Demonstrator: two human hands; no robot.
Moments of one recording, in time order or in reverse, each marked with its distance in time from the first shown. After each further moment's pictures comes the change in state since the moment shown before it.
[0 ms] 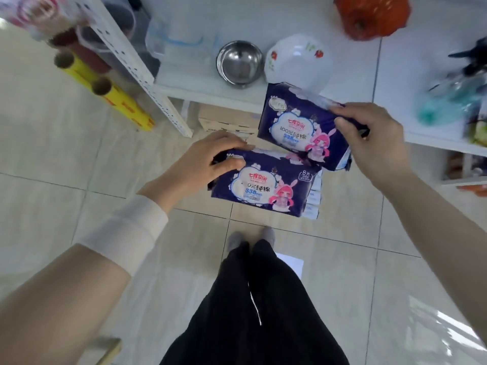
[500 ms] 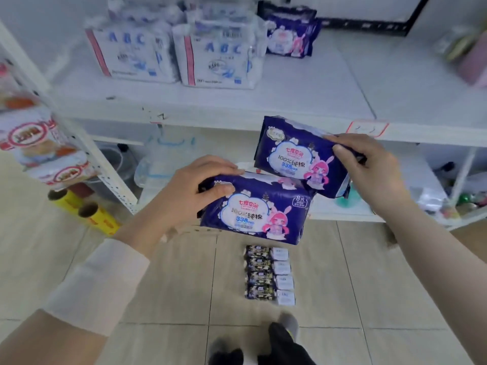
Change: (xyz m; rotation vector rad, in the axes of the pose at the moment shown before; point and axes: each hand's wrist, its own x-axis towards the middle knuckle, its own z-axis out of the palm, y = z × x) left_hand 0.015 0.173 -0.096 0.053 0.161 0.372; right_hand 0.015 -0.094 -0.177 -0.025 0.307 -0.056
